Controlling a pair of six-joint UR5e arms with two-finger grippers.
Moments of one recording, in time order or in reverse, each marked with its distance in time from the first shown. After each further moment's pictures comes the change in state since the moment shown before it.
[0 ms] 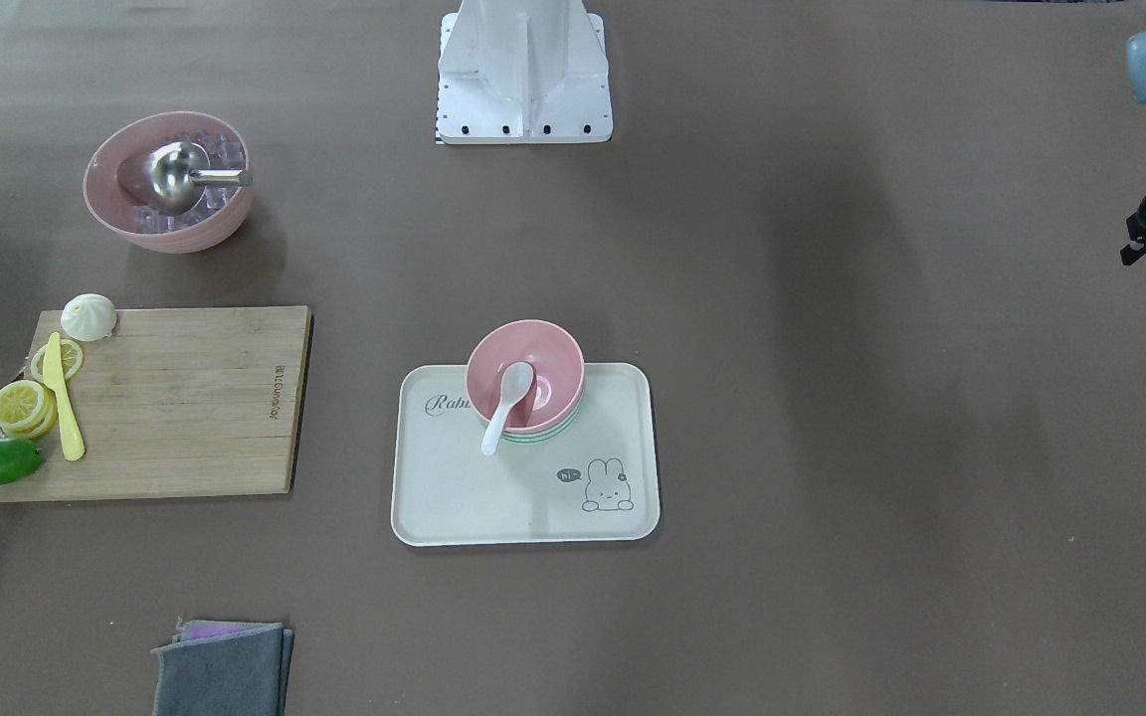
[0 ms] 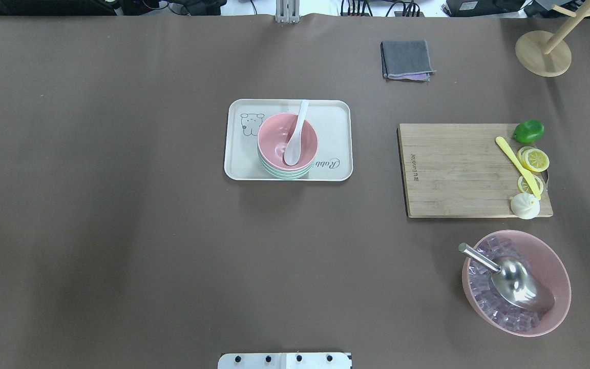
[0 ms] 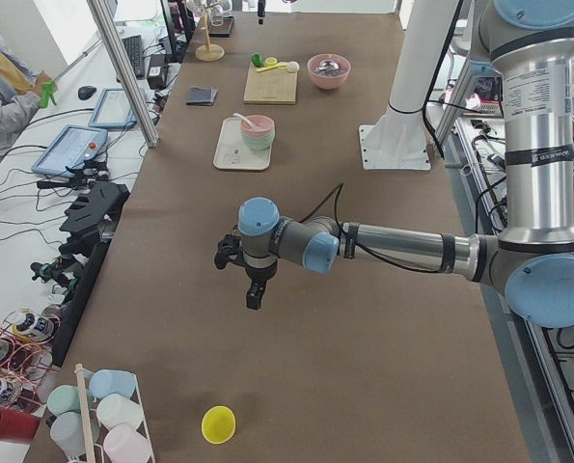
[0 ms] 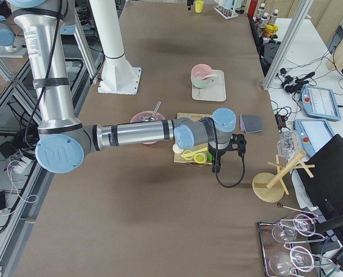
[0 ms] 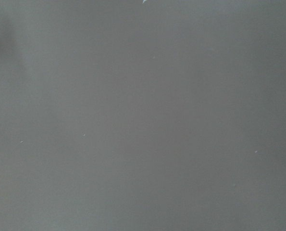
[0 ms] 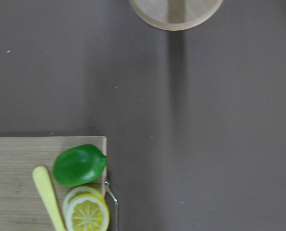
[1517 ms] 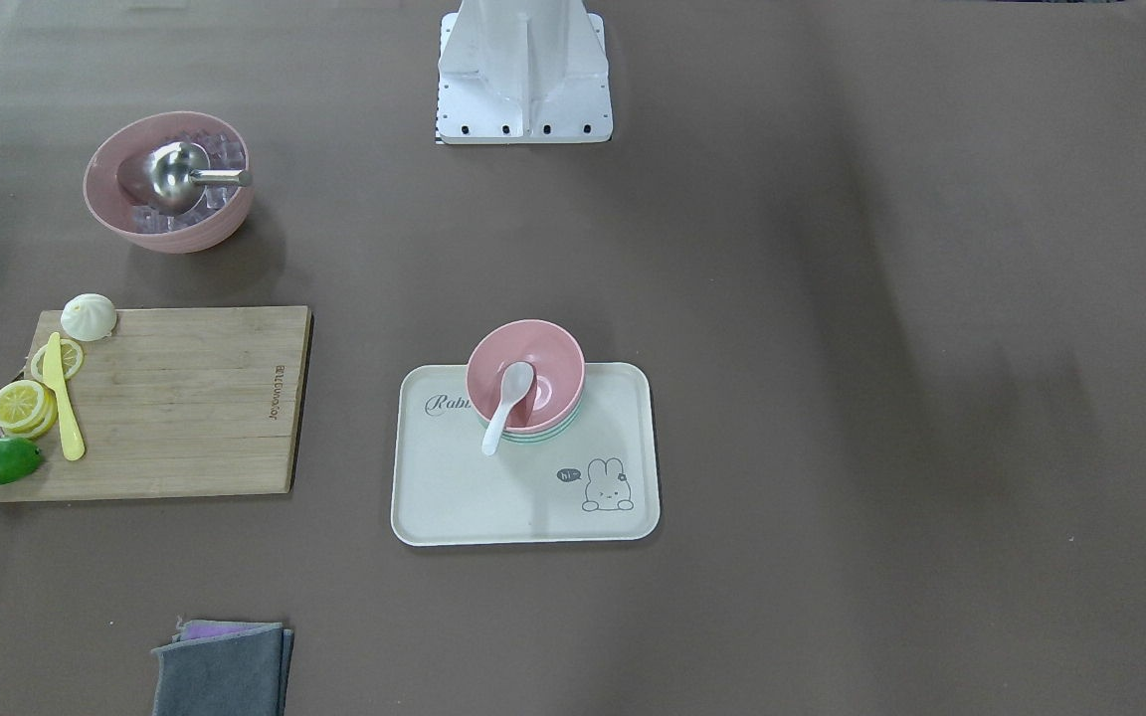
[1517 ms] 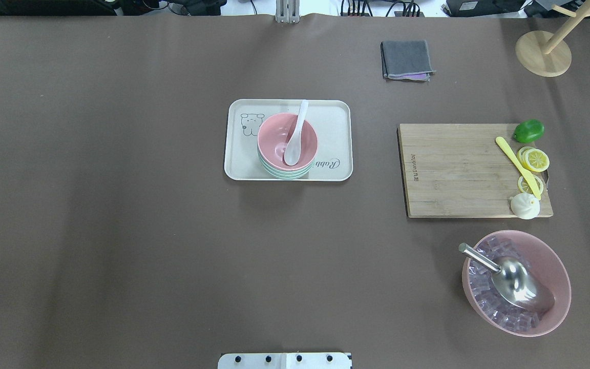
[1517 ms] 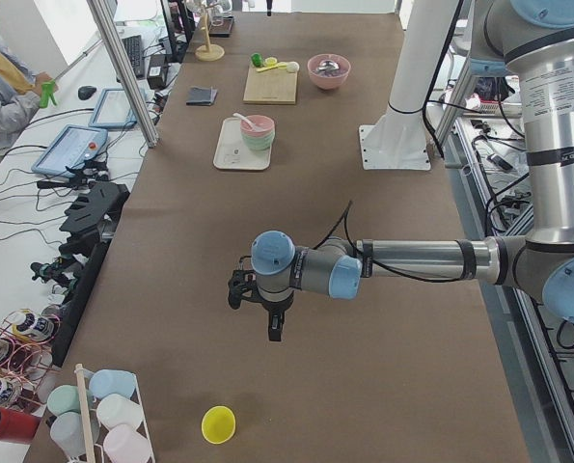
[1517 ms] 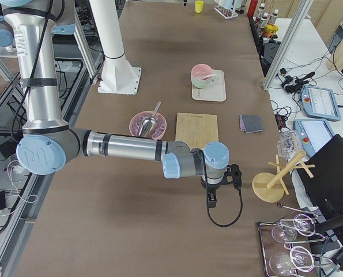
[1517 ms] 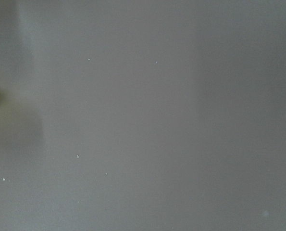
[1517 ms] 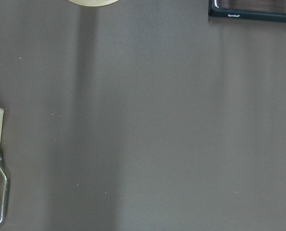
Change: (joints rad) left arm -0.116 0.044 0.041 0.048 -0.081 -0.032; right arm 0.080 -0.046 -0.095 0.068 -0.049 -0.197
